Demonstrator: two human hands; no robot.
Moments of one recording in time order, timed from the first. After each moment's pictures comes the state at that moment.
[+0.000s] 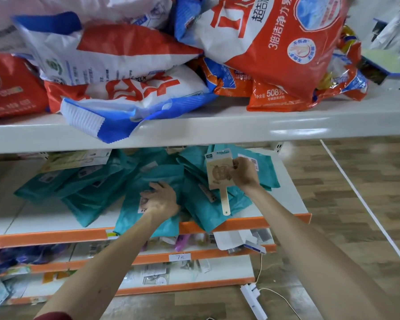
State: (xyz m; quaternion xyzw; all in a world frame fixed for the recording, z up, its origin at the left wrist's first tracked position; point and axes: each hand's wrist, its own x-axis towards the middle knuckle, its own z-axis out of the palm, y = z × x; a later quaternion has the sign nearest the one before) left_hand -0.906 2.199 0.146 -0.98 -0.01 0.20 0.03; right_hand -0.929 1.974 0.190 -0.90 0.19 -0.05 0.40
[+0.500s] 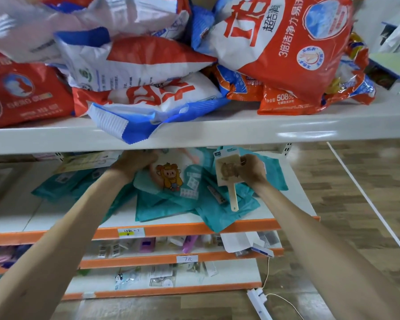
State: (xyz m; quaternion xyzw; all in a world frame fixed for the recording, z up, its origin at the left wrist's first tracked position) left_hand -0.884 2.270 0.292 -0.81 0.00 0.10 -0.58; right_hand -0.923 1.977 0.209 -0.90 0.21 -0.05 0.39
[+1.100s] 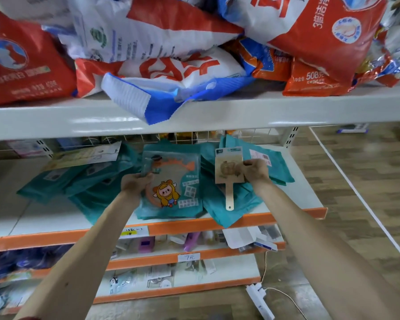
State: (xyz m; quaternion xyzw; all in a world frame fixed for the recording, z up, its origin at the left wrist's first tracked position) left_hand -0.851 2.311 0.137 -0.74 -0.19 0.09 -0.65; right_hand -0.917 1.992 0.159 -0.79 0.32 -0.07 0.51
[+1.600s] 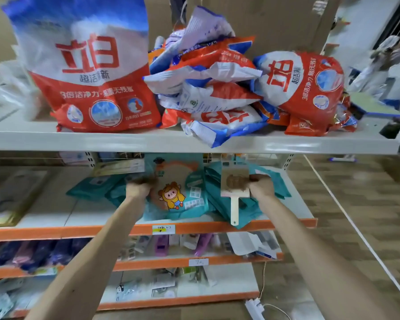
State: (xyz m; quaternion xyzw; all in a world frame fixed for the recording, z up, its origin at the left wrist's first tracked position) left_hand -0.902 2.392 0.227 -0.71 -0.20 0.05 -0.68; right_hand -0.989 2.074 0.257 -0.78 0.33 -0.10 0.52
